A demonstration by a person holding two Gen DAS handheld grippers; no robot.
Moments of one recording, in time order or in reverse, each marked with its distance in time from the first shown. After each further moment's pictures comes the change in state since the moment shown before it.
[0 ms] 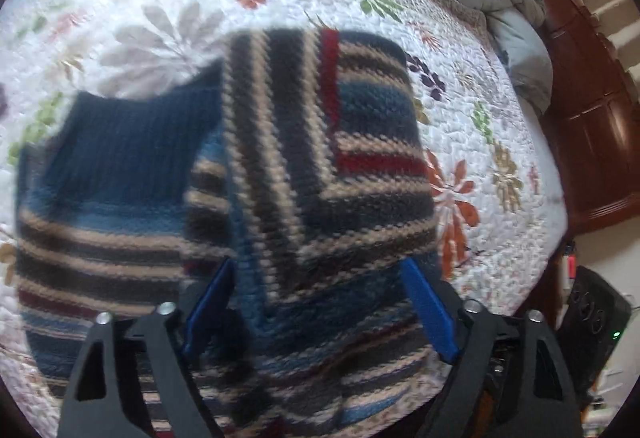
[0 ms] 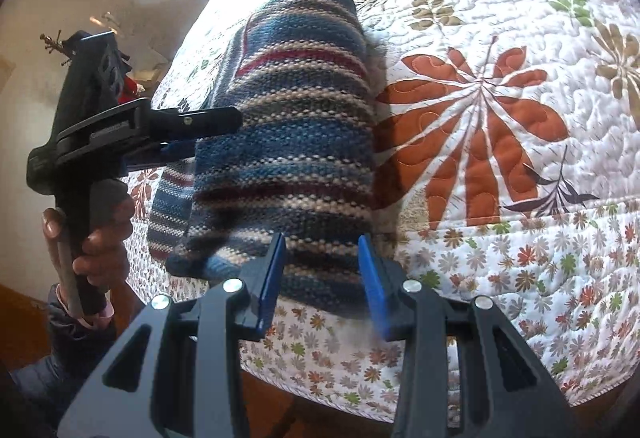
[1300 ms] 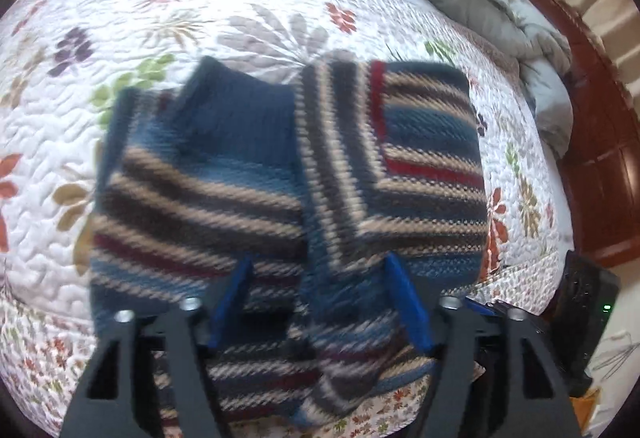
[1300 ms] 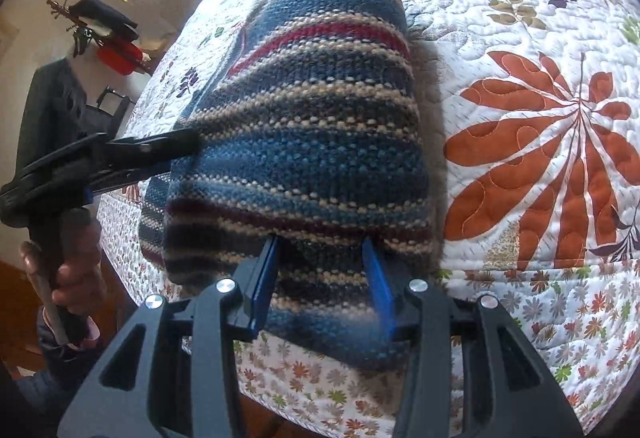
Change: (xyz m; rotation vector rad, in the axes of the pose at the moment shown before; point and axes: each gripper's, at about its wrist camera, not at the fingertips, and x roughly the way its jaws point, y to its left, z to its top) left arm -0.054 0.079 -0.040 -0.136 -0.136 0.060; right arm 0.066 0.048 0.019 -0.092 0.065 -0.006
